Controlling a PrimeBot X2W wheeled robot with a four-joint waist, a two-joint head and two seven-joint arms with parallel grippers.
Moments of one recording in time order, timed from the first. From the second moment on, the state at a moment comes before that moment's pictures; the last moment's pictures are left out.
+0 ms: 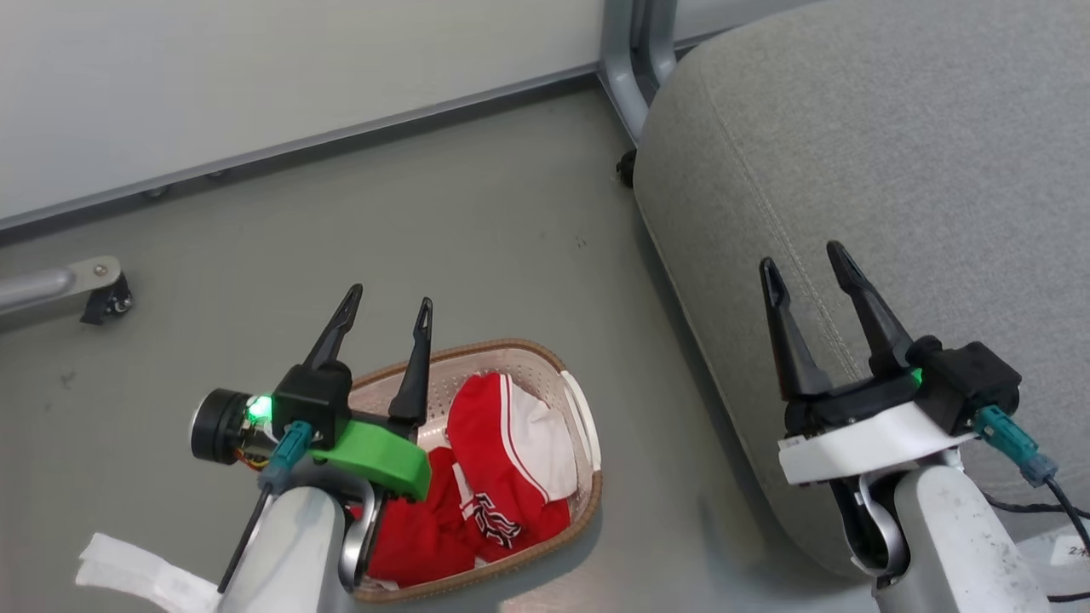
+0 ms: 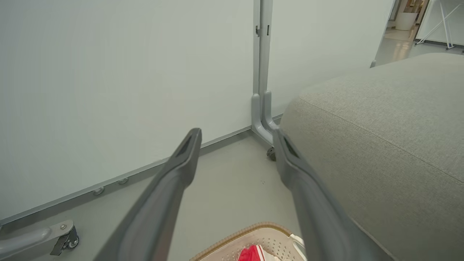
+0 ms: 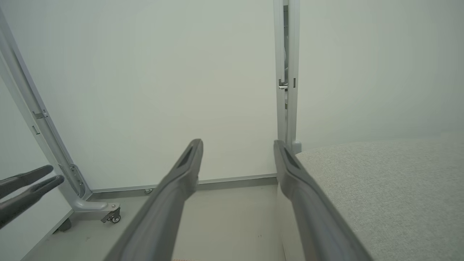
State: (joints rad) left arm -0.30 0.05 -0.23 0.36 -0.09 -0.08 -0.26; right arm -0.21 -0.05 0.12 0.04 0.22 0.13 -0.26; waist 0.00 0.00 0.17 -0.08
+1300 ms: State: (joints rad) left arm -0.81 0.14 -0.30 1.09 -0.07 -0.11 -0.26; right arm -0.53 -0.05 0.18 -0.14 0.28 0.13 -0.26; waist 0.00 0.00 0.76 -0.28
